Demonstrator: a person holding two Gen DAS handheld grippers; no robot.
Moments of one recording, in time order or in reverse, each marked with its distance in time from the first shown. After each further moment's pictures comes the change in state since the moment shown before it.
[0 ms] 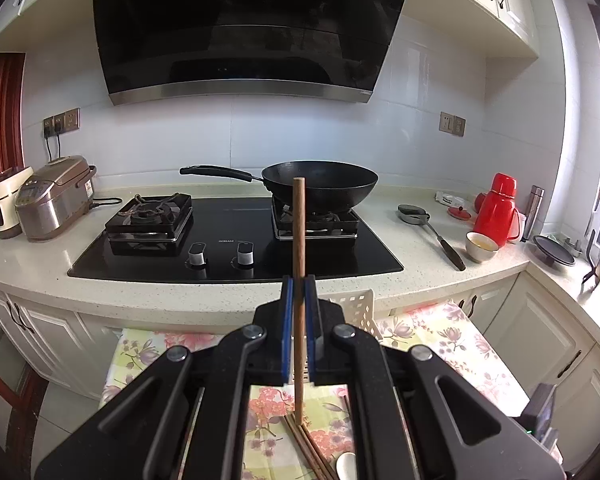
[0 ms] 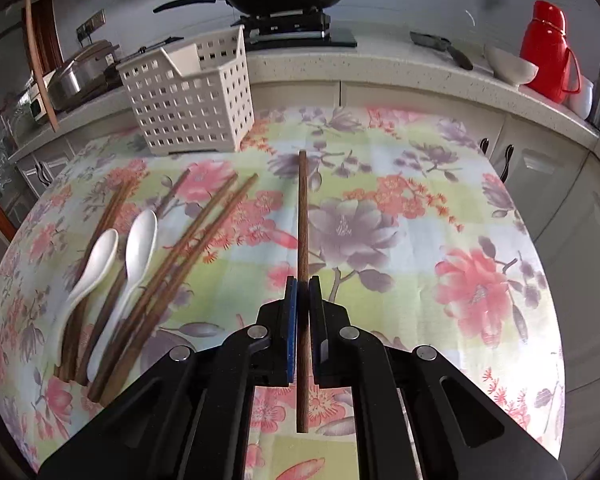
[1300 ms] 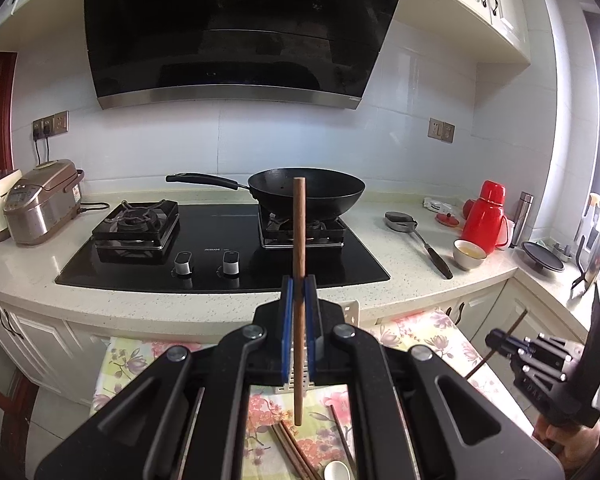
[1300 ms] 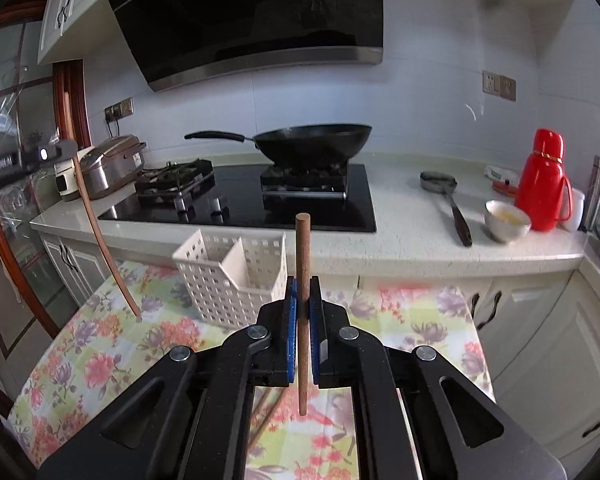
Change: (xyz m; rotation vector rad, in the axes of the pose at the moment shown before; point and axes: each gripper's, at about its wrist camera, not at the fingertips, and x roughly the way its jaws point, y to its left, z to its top) left arm 0.004 -0.006 0.012 -0.008 -0.006 -0.051; right arm -0.102 0.035 0.143 -0.034 -0.334 0.030
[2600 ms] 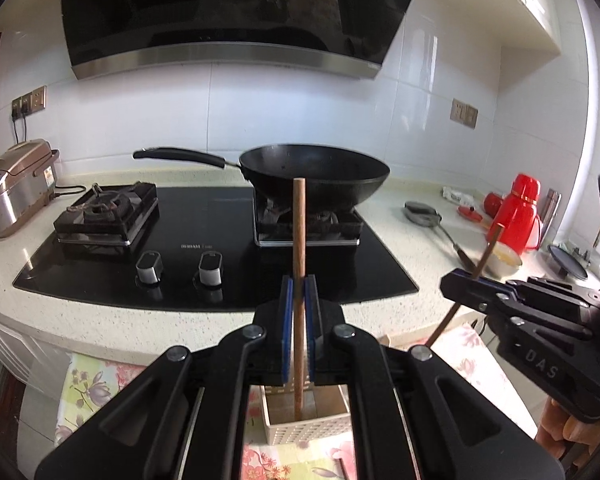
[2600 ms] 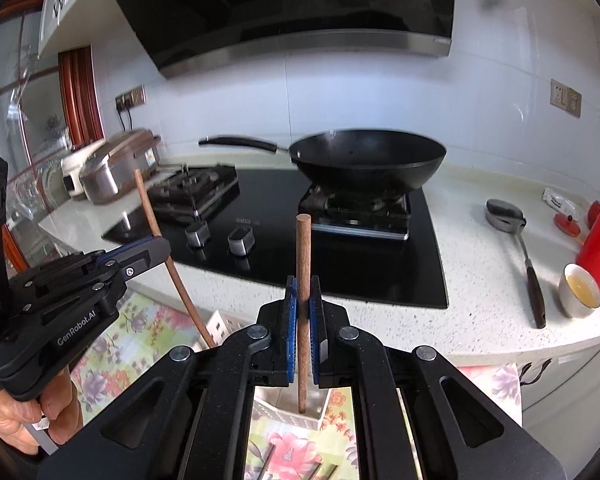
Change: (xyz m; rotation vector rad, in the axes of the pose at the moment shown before) left arm 0.157 0.012 0.012 -0.021 0.083 0.006; right arm 0.135 0.048 0.108 -0.052 0.111 0.095
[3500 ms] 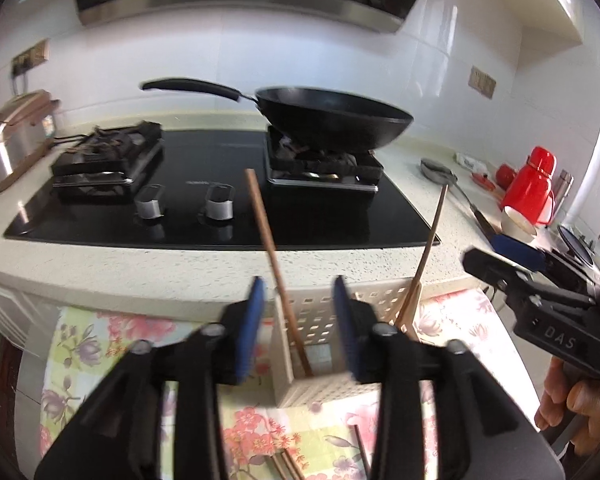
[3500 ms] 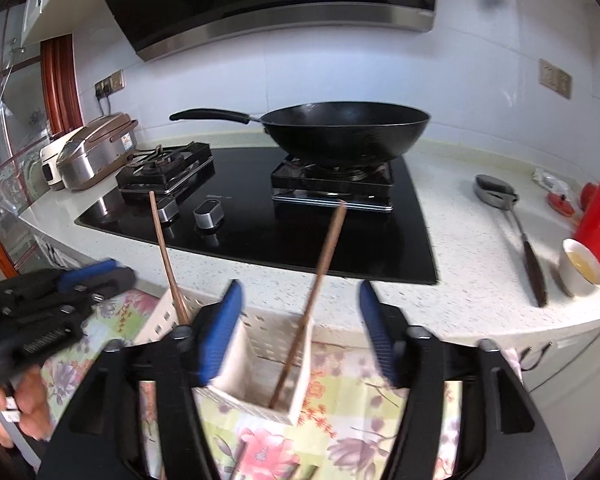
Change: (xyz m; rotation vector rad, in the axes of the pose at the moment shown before) left arm 0.024 0.030 -0.050 -0.060 0.107 0.009; right arm 0.027 -0.023 -0.036 0.024 0.008 -0.066
